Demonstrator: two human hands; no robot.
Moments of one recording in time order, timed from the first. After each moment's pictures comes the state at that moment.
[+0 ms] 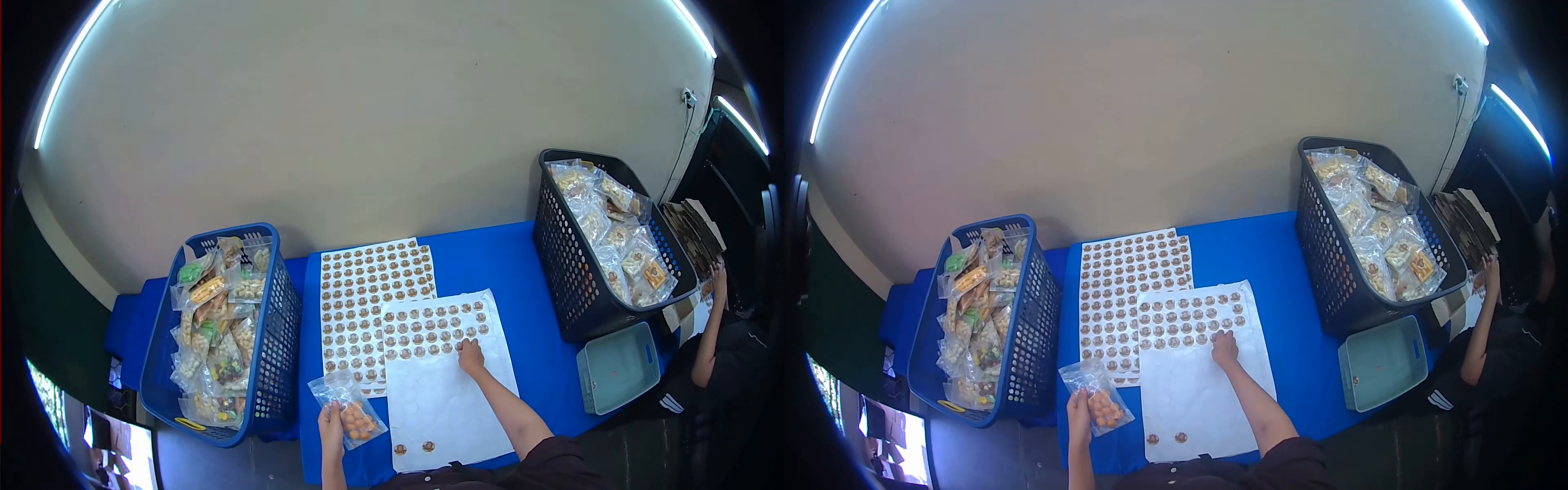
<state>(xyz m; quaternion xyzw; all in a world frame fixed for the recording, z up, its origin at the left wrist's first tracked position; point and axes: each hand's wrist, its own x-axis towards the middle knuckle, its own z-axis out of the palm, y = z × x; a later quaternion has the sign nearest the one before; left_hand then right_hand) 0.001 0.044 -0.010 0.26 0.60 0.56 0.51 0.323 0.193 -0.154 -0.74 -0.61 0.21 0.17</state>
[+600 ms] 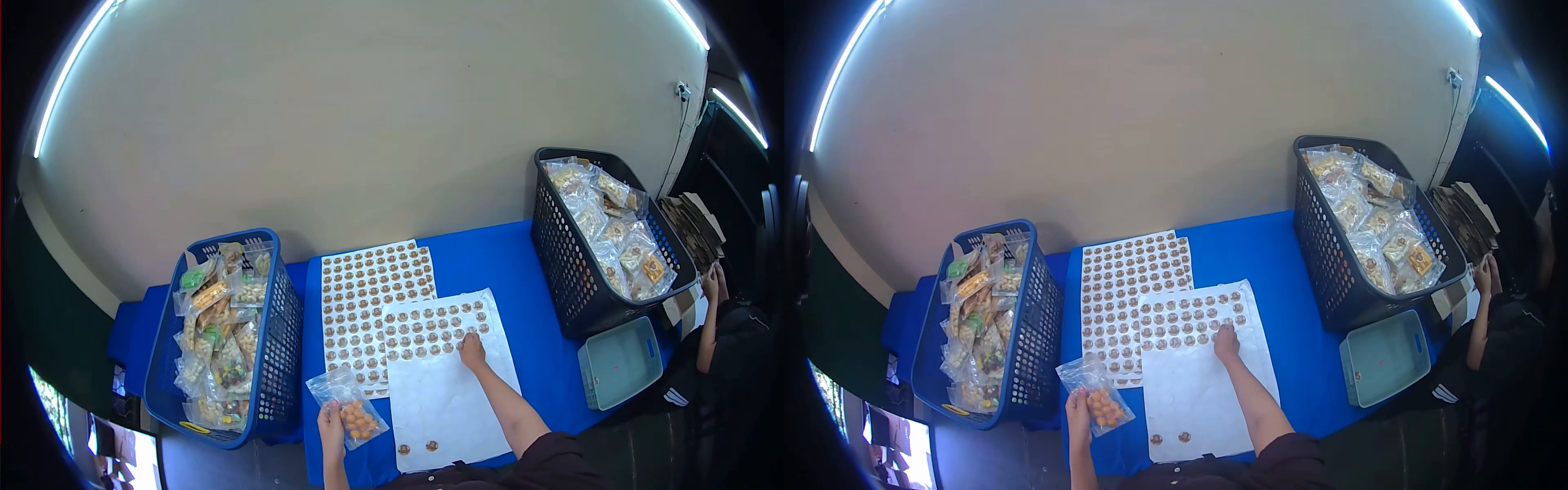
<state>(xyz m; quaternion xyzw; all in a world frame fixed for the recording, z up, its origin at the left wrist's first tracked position) 0.002 0.045 0.004 0.29 0.58 0.57 0.50 0.323 0.211 -0.170 -0.77 -0.57 0.19 0.23</state>
